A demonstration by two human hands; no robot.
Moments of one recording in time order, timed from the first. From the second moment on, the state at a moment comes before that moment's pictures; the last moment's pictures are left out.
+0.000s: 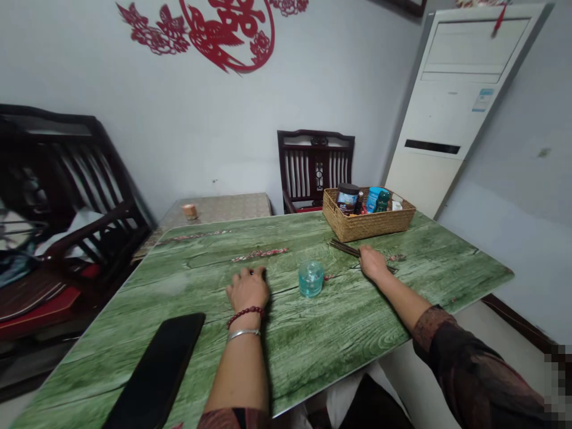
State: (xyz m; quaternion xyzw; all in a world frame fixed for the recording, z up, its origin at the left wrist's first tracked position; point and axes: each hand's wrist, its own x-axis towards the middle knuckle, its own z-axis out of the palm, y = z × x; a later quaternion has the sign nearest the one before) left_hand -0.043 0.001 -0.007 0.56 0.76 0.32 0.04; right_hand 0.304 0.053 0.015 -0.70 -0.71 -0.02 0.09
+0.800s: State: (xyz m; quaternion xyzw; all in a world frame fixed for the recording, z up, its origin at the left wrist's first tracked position) left_hand 0.008 0.015 0.008 0.48 0.43 0.67 0.38; right_hand 0.154 0.037 -0.004 -0.45 -0.76 0.34 0.33
